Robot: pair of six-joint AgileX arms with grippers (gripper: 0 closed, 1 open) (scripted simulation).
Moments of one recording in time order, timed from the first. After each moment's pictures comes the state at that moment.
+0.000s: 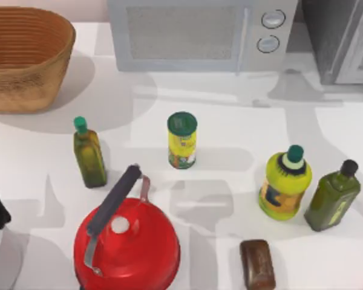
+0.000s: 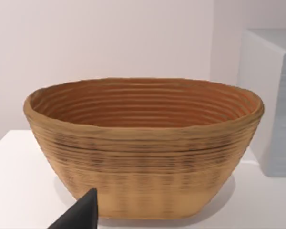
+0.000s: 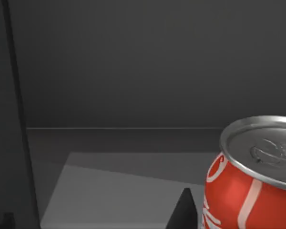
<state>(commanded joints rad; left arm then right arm) 0.00 0.00 0.00 0.00 0.00 0.00 0.68 1.26 1.88 -0.62 0.70 0.01</state>
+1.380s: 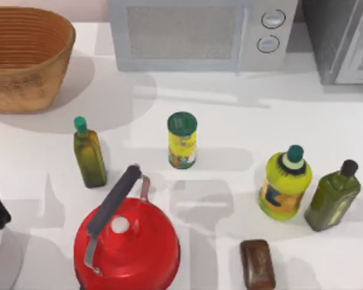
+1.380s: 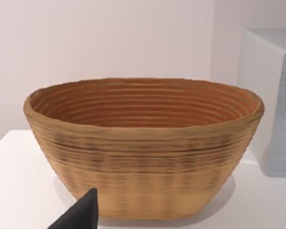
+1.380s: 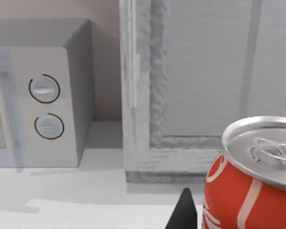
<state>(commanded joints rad) 0.00 0.00 0.00 0.00 0.00 0.00 0.06 0.11 0.14 -0.05 0.06 0.00</state>
